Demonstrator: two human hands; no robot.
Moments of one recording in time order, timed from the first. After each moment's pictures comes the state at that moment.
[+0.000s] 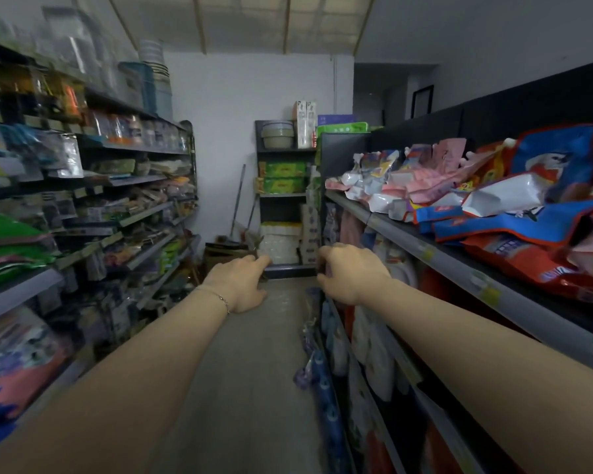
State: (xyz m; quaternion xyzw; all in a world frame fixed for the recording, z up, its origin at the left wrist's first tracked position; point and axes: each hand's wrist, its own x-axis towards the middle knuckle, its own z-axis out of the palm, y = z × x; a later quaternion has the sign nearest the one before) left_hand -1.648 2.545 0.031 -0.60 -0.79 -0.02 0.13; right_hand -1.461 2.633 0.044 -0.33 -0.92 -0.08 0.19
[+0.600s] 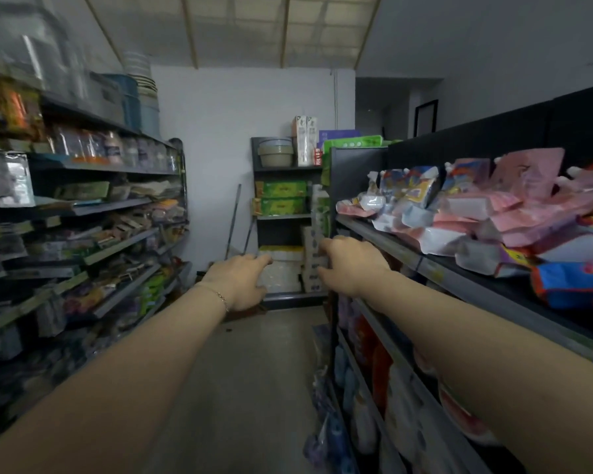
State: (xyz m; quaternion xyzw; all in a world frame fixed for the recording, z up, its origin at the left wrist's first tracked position) left_hand -1.860 2.799 0.072 -0.61 -0.78 -0.02 0.16; right_hand -1.669 2.883 0.088 -0.34 -0.91 -0.08 0.21
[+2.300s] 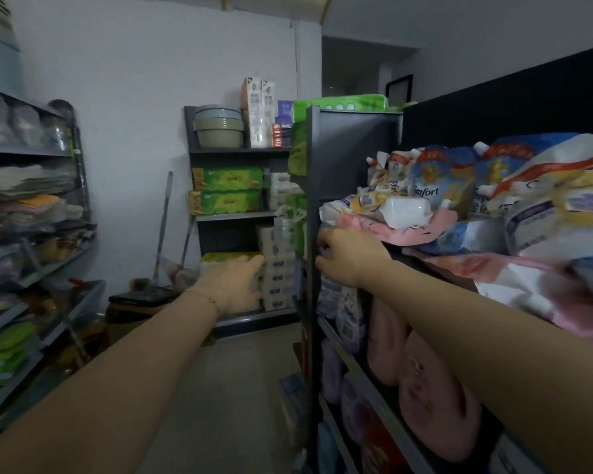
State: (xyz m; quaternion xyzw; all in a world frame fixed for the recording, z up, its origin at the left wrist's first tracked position) left_hand -2.146 3.418 0.039 -0.69 -0.71 -0.06 0.12; right_hand -1.937 3.482 0.072 -0.41 -0.88 -0.11 0.22
